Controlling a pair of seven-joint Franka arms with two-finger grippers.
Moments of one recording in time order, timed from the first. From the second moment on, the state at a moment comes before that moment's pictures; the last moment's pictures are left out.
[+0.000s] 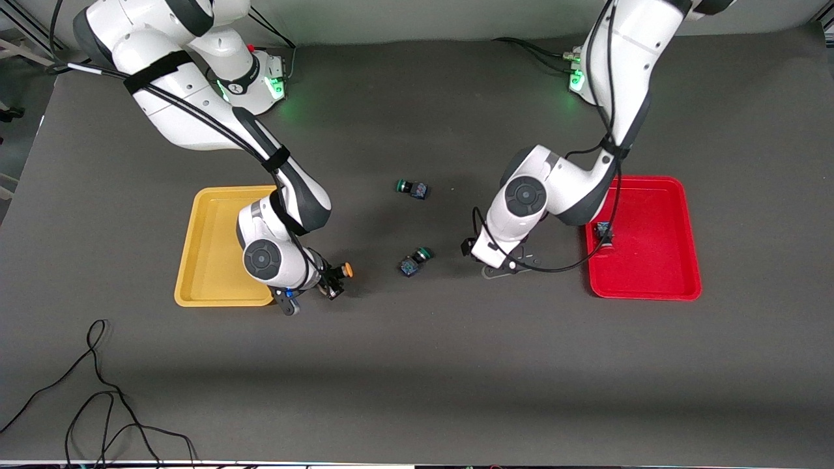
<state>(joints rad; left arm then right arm) -0.41 0.59 -0.19 -1.86 0.04 2.45 -0.82 0.20 0.72 0.22 -1.71 0.00 2.31 1.35</state>
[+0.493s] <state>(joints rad) -0.42 0.64 -0.19 -1.82 0.05 2.44 -0.84 0.07 0.50 0.21 -1.63 -0.01 1.89 1.11</state>
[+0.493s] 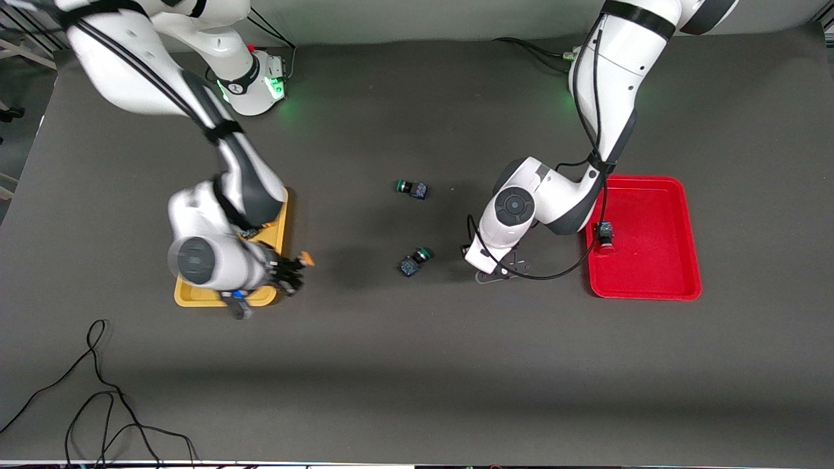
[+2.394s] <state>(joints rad) 0.27 0.38 -0.18 -1.92 0.18 2.02 0.06 0.04 -0.09 0.02 -1.80 -0.01 1.76 0.24</state>
